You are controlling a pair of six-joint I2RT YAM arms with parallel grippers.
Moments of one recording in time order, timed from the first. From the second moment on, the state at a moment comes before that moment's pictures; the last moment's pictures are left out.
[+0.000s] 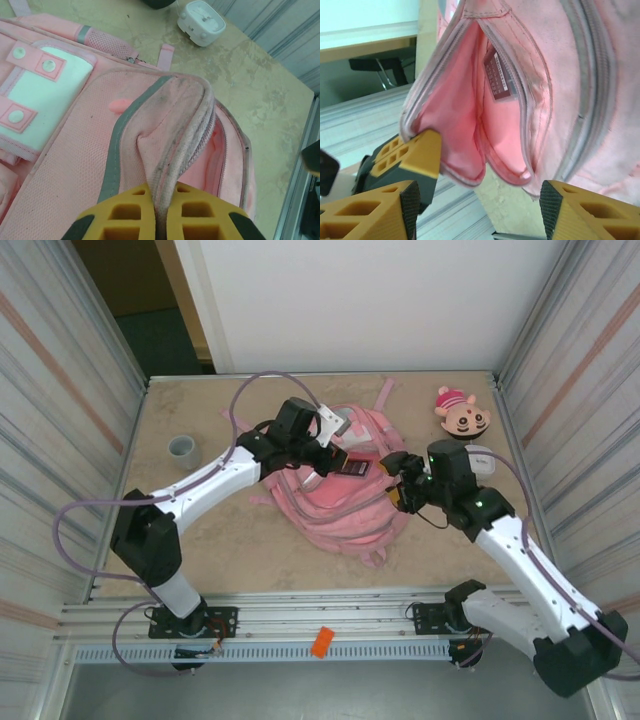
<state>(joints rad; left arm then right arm) -0.71 1.65 1.38 -0.43 0.37 -0.07 0.45 0.92 0.87 -0.57 -0.26 1.50</state>
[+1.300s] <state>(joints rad) -0.33 1.26 0.82 -0.35 0.66 0.29 0.46 1.26 0.96 -0.37 -0.40 1.42</state>
